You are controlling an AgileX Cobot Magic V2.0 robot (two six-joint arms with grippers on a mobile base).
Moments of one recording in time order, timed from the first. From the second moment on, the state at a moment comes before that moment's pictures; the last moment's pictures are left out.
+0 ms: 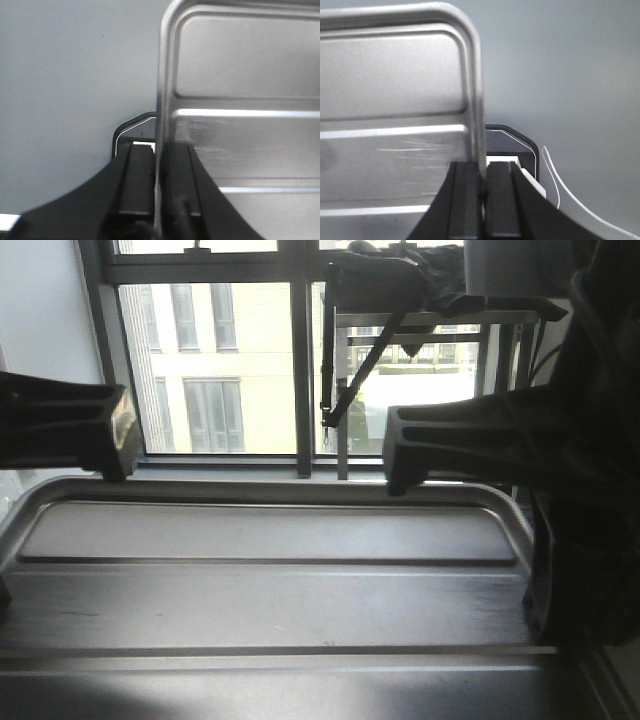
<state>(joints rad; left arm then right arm) -1.13 1.24 -0.84 0.29 1.05 -1.22 1.01 1.28 -0.82 -0.28 0.93 1.23</state>
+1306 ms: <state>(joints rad) -1.13 1.24 -0.84 0.29 1.05 -1.22 1.01 1.28 -0.82 -0.28 0.93 1.23</state>
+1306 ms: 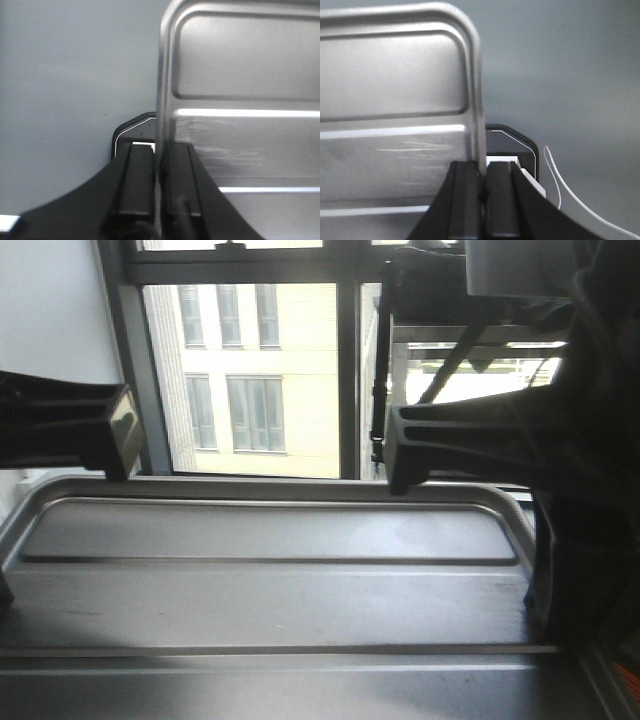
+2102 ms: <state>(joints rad) -1.13 1.24 -0.84 0.29 1.05 -1.22 1.01 1.28 -0.82 -0.28 0.93 1.23</state>
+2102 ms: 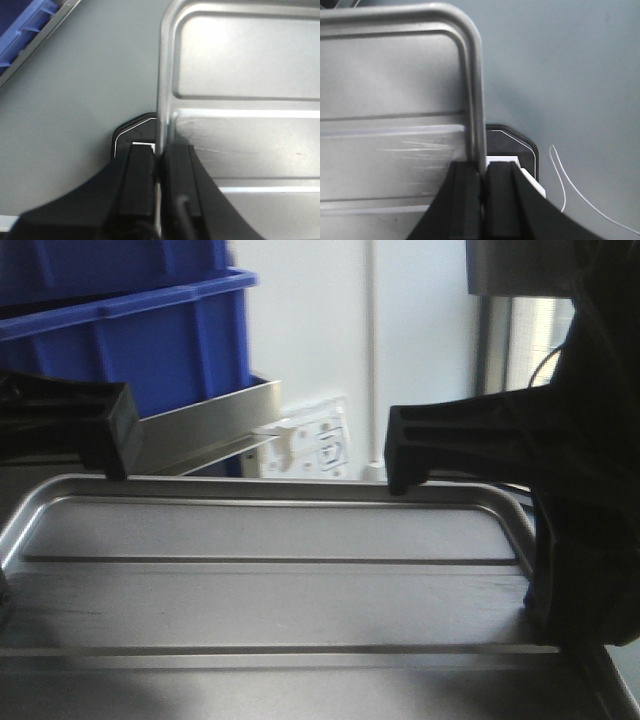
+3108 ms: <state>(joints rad) -1.13 1.24 -0.84 0.29 1.05 -1.22 1.01 1.28 -0.82 -0.28 0.93 1.23</state>
